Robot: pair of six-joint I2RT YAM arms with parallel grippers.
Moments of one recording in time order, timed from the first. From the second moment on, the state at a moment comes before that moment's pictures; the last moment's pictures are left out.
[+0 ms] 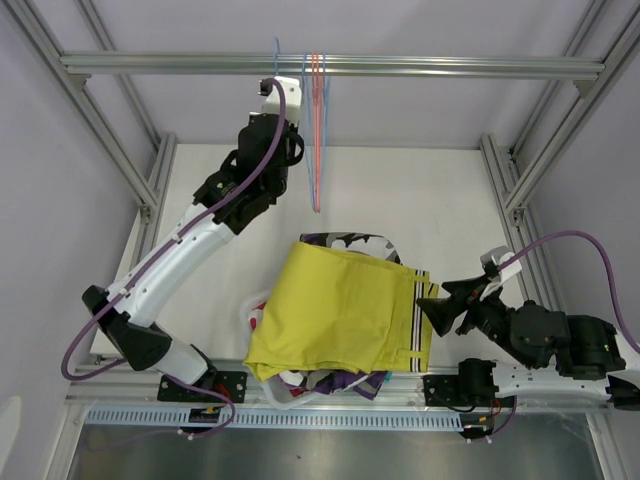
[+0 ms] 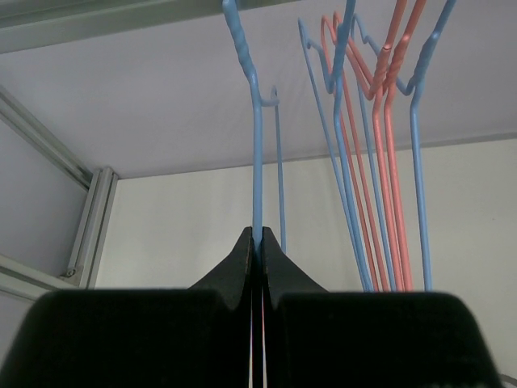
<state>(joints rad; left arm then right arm) -0.72 1.50 1.74 -0.40 -0.72 0.05 1.50 0.38 0.94 -0.88 0.78 0.49</state>
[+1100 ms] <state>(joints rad) -0.72 1.53 1.59 -0.28 -0.61 -0.09 1.49 0.38 0.93 -0.88 0.78 0.49</state>
